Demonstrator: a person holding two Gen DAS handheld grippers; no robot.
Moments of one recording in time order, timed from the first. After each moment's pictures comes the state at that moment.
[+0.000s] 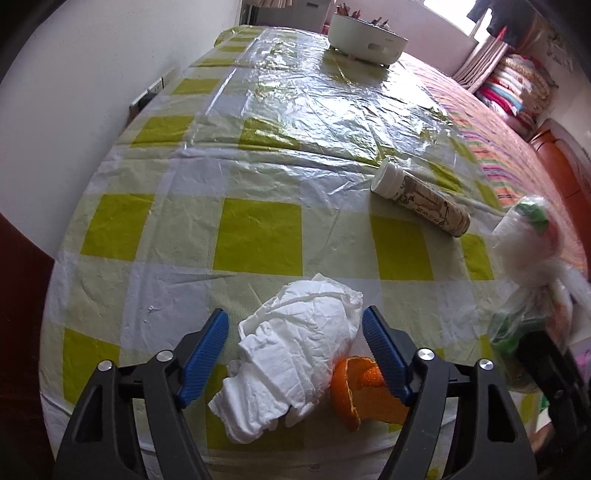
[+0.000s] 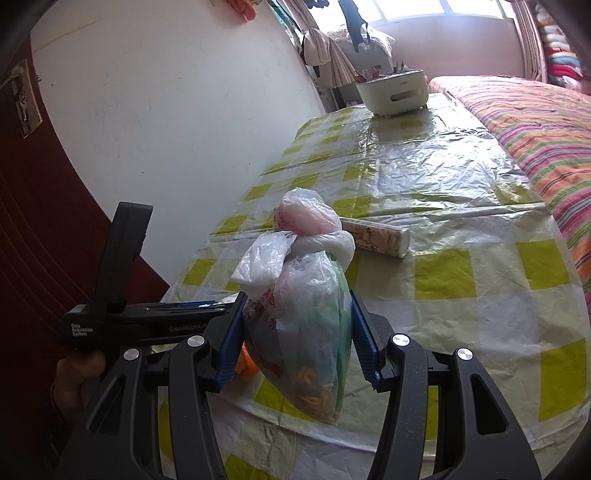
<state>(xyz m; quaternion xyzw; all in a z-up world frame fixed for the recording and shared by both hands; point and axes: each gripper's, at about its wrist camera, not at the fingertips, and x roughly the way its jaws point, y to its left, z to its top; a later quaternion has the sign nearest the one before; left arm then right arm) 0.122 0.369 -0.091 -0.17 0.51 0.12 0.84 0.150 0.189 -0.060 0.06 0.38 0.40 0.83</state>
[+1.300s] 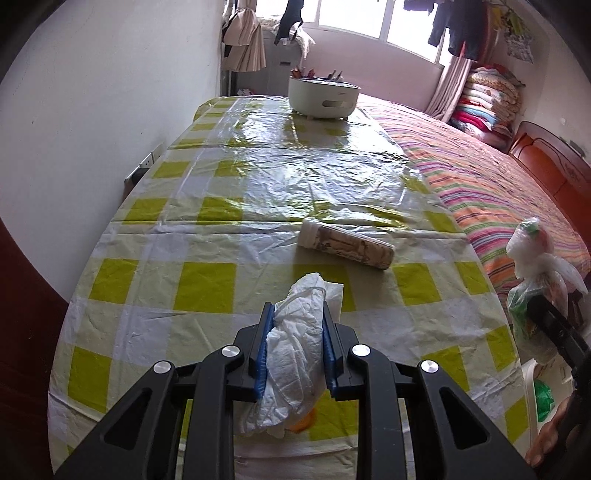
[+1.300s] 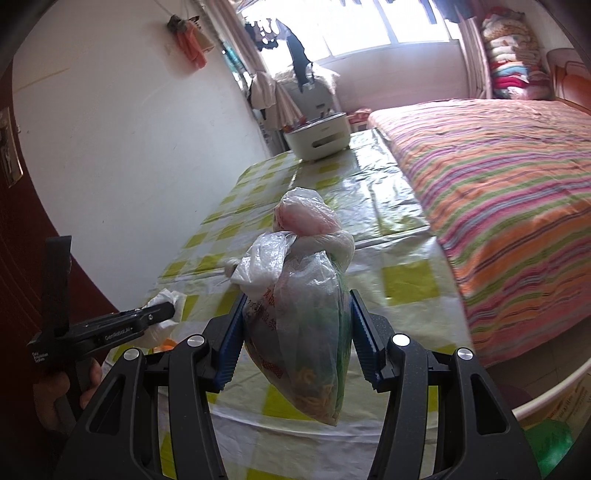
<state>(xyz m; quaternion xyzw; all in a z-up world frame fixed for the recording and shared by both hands) 0.112 0.299 -0.039 -0.11 0.40 0.12 0.90 0.161 0.068 -0.037 0.09 0.33 0.30 0.89</state>
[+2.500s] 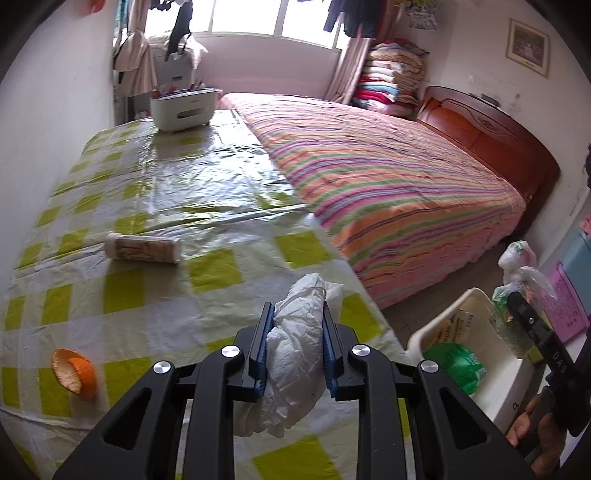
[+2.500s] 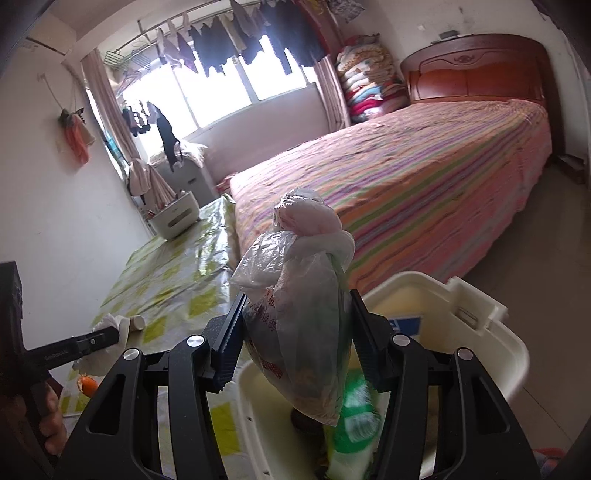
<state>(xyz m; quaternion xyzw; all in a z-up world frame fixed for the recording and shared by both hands) 0.121 0.130 -0.023 -0.06 0.39 -0.06 0.92 0.083 -0.138 -0.052 0.18 0.26 0.05 0.95</state>
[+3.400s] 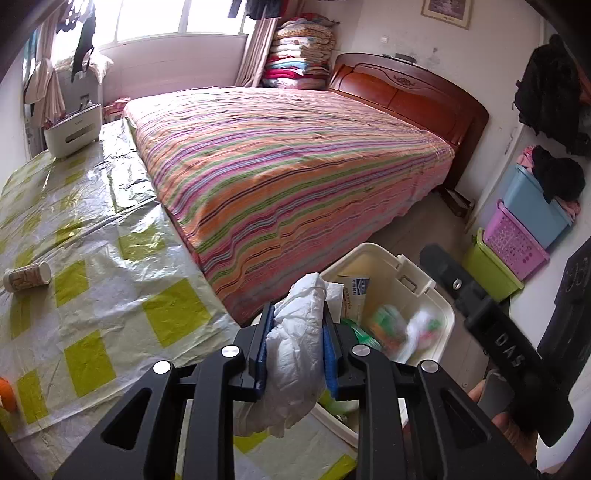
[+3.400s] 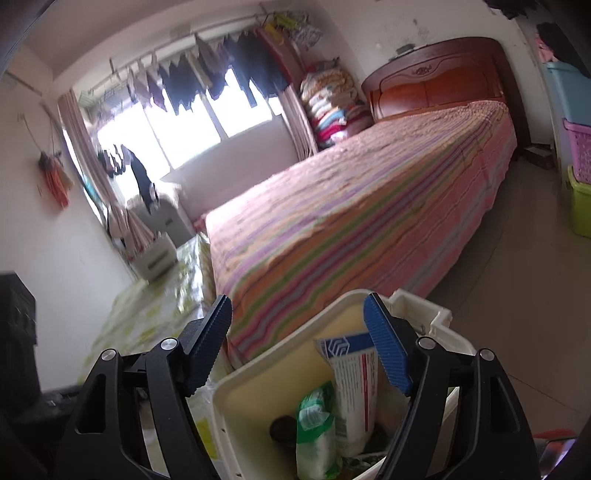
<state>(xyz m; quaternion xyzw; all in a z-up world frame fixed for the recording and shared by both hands) 0.109 -0.001 -0.029 -0.01 0.40 -0.21 0.89 0.056 -0.156 -0.046 0.23 0.20 -0.01 0.95</state>
